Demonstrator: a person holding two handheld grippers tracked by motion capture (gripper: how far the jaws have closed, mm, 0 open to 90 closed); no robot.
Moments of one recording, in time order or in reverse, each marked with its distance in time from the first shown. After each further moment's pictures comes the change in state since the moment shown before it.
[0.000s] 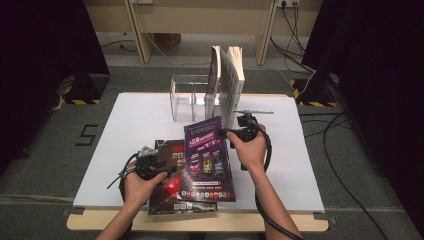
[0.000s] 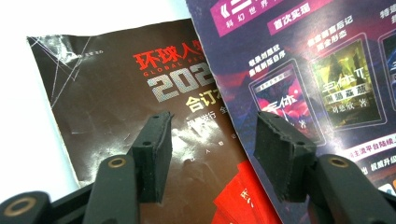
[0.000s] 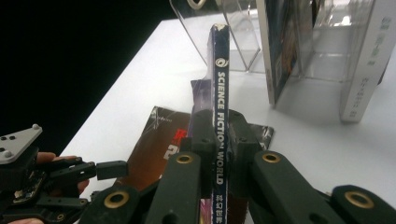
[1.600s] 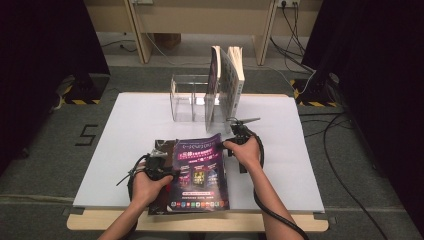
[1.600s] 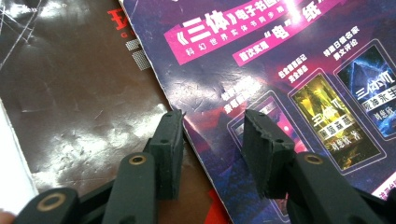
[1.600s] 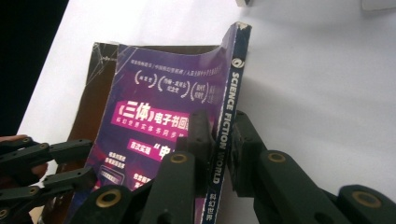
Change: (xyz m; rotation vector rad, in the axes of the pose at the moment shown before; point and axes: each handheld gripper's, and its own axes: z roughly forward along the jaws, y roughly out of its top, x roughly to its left) left arm -0.006 -0.006 0.024 0.135 0.010 0.023; right arm -0.057 -0.025 0.068 0.301 -0.005 0.143
